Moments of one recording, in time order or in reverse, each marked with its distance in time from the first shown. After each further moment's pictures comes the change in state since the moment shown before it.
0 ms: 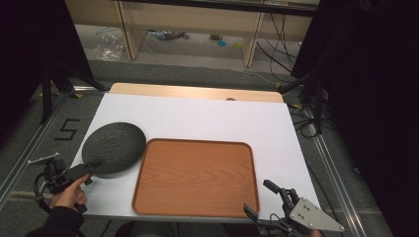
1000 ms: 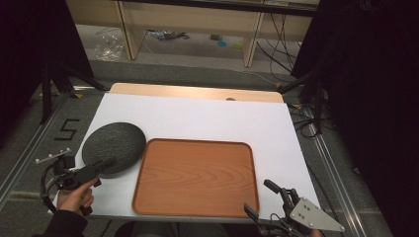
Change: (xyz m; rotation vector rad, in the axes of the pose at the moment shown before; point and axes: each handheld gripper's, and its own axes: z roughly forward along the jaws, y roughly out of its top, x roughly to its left) left arm -0.047 -0.015 -0.010 -0.010 -0.164 0.342; right arm -0.001 0.000 0.000 0.015 0.007 0.003
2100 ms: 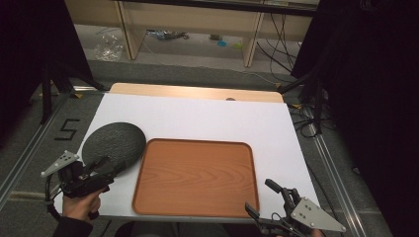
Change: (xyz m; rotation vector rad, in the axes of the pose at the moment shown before) left arm -0.051 -0.015 -0.009 -0.118 -0.038 0.283; right arm -0.002 0.001 -0.001 -0.025 -0.014 -0.002
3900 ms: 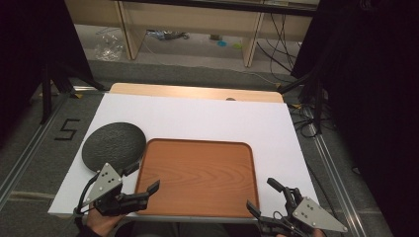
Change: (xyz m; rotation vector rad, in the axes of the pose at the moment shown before) left arm -0.079 -0.029 0.013 0.039 -0.104 0.427; right arm -0.002 0.000 0.000 -0.020 -0.014 0.011
